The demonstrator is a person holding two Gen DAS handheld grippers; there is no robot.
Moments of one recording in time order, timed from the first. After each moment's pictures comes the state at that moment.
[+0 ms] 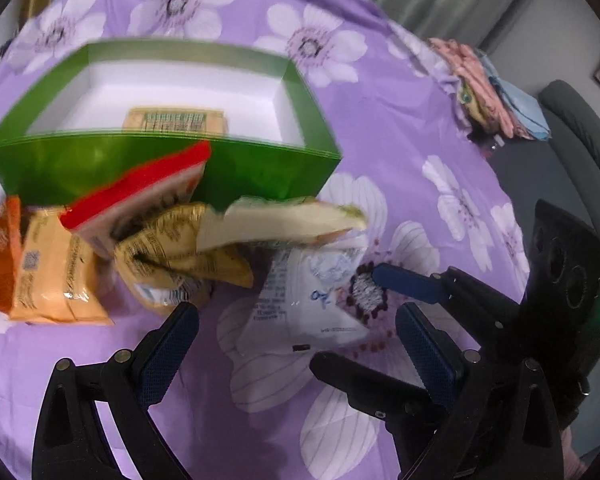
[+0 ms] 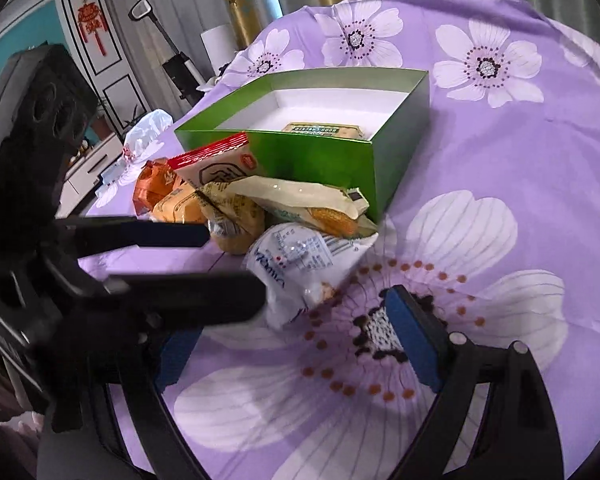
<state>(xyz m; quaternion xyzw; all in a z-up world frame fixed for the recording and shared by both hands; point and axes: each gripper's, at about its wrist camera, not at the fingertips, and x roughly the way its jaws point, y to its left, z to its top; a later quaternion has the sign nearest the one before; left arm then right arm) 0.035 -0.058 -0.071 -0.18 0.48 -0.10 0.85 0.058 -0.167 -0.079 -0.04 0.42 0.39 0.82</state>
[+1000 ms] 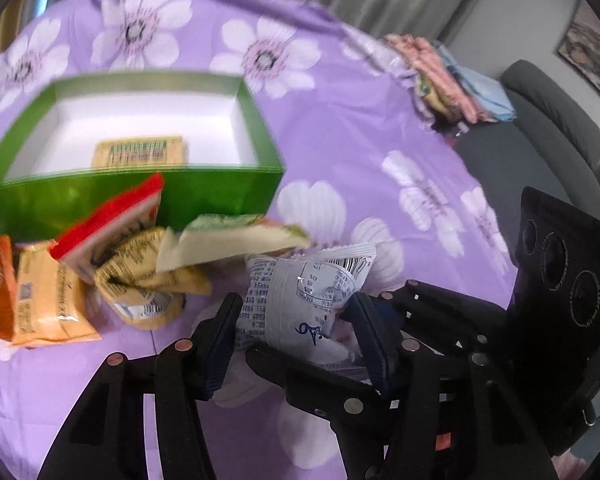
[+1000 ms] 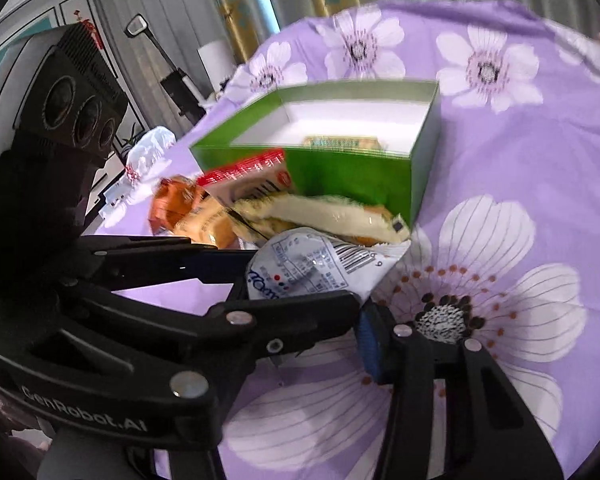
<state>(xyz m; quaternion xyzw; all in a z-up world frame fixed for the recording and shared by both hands) 0.017 -0.070 -0.040 -0.14 0.44 -0.15 0.87 0.025 -0.151 -0.051 -0.02 0.39 0.39 0.84</state>
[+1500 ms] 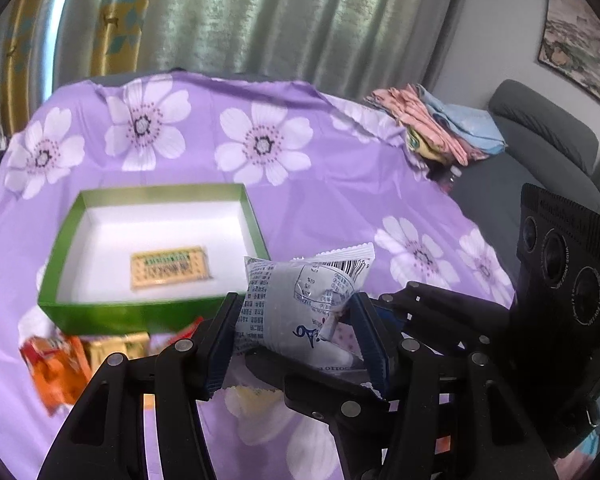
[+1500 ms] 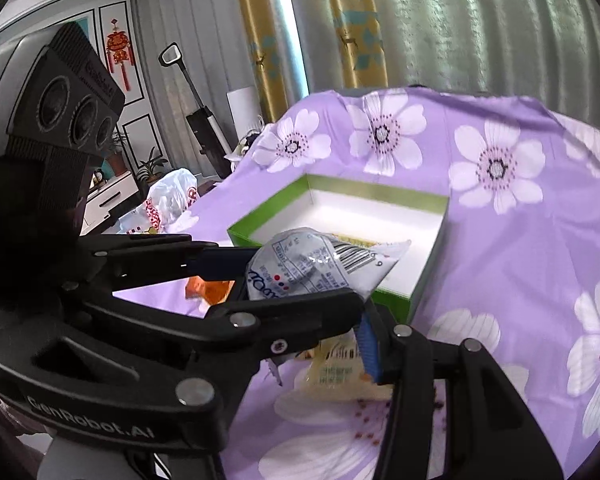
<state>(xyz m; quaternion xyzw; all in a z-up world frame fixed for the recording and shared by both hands) 0.026 -0.056 0.043 -0.10 0.36 -0.12 0.92 0.039 -0.135 0.025 -0.04 0.31 0.41 0.86</state>
